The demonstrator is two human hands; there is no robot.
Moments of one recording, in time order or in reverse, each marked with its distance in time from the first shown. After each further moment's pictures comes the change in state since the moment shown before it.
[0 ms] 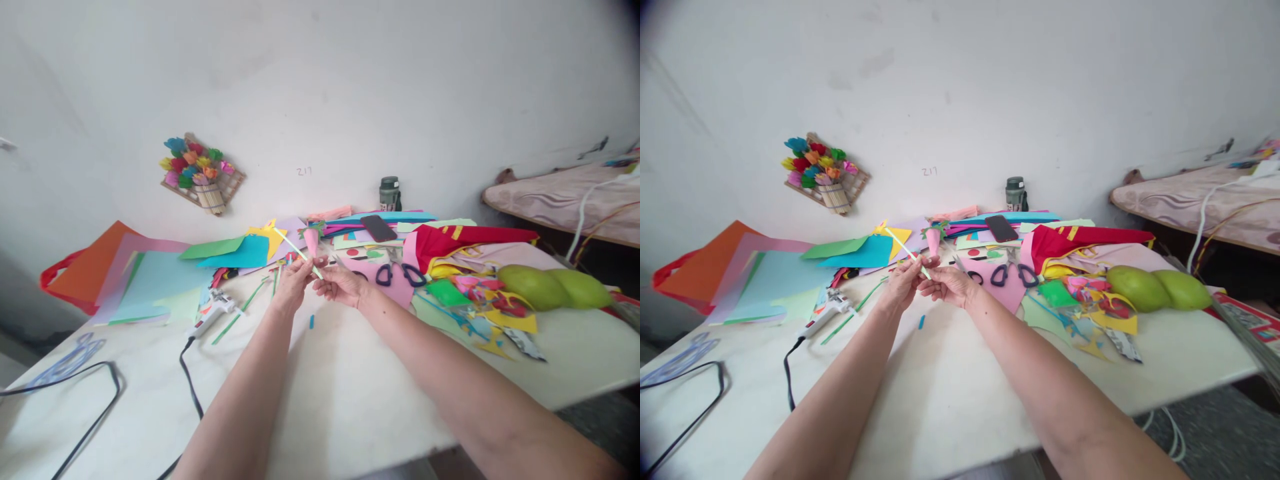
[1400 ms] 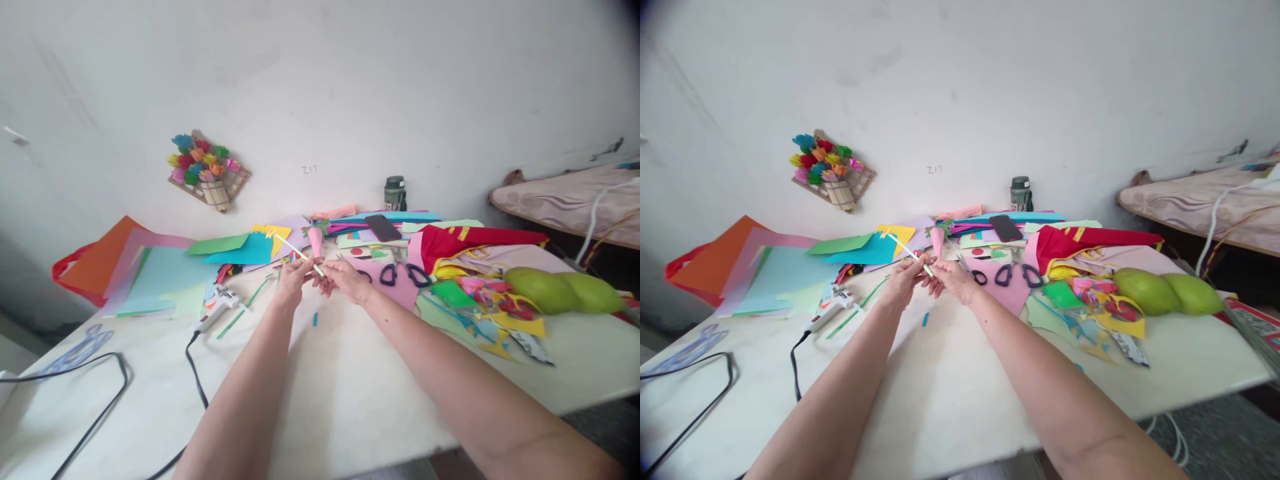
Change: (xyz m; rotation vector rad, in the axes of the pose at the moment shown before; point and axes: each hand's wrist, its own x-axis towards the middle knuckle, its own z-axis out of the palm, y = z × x) left_hand 0.002 0.002 -0.010 0.115 -0.074 0.046; right_hand 0.004 0.002 0.009 -0.320 0.058 -0.285
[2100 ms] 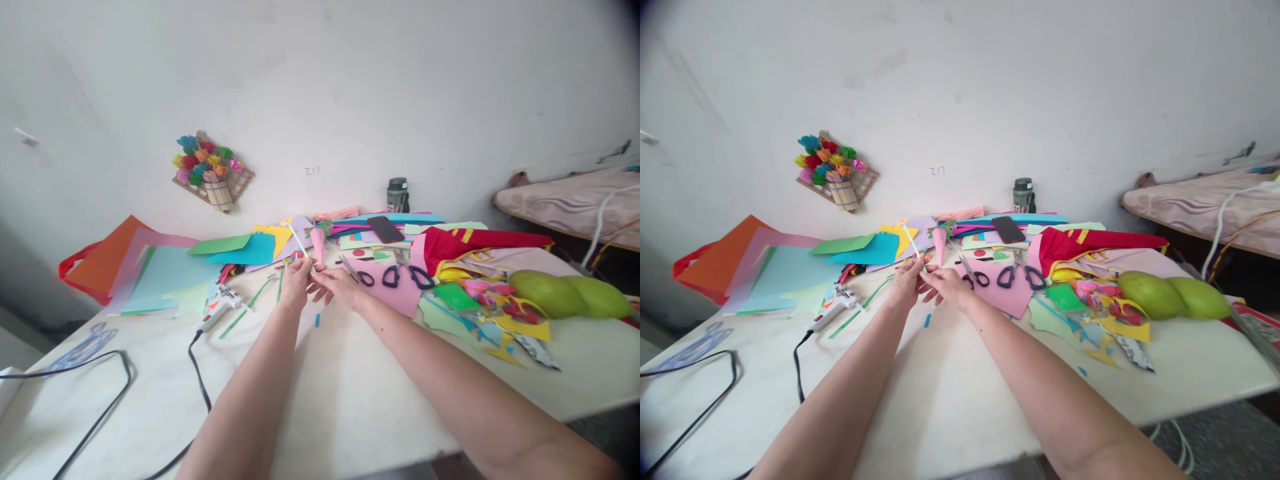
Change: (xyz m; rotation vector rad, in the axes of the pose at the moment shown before) left_hand 0.005 -0.010 0.002 -0.108 0.223 -0.066; right_hand -0.002 0.004 0.014 -0.198 0.096 0.087
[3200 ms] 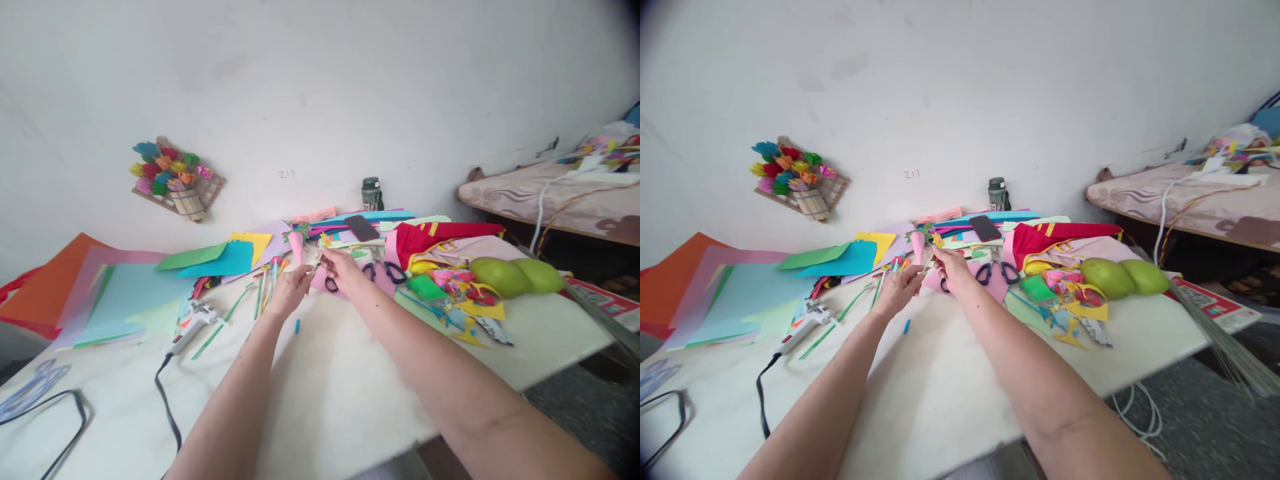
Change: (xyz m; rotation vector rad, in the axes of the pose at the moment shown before) left_hand -0.011 0.011 0.018 0.945 -0.254 0.410; right_hand 0.010 -0.012 -0.045 0.545 0.374 -0.147
